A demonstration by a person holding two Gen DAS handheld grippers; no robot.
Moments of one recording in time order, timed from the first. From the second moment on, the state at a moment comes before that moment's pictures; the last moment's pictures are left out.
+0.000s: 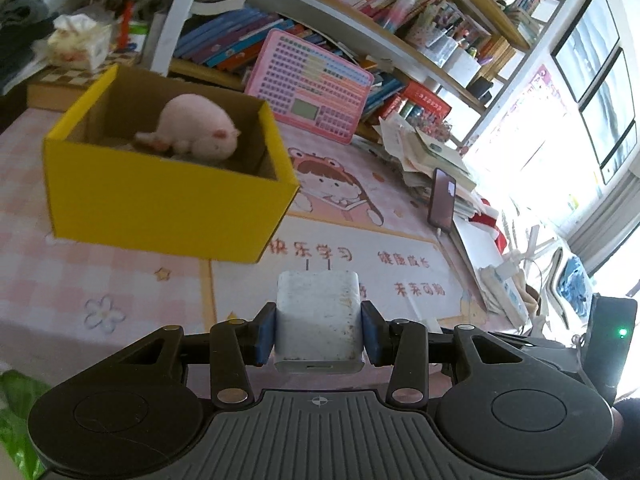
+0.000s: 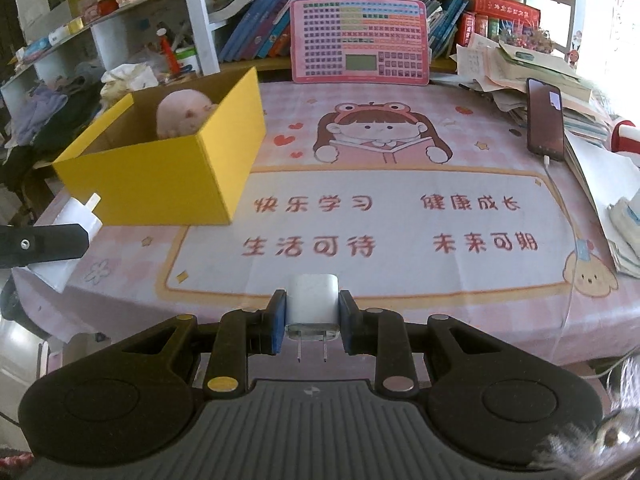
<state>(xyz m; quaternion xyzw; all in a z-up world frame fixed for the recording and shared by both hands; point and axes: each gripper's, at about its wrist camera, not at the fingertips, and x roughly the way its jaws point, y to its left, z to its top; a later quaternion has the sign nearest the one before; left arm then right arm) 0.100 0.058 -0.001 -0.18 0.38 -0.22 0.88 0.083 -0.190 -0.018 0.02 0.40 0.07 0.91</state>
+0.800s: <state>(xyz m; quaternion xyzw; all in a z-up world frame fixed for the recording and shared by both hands) 0.071 0.125 -0.014 -0.22 0.40 -0.17 0.87 0.057 -0.114 -0.020 -0.02 0.41 0.14 0.90</state>
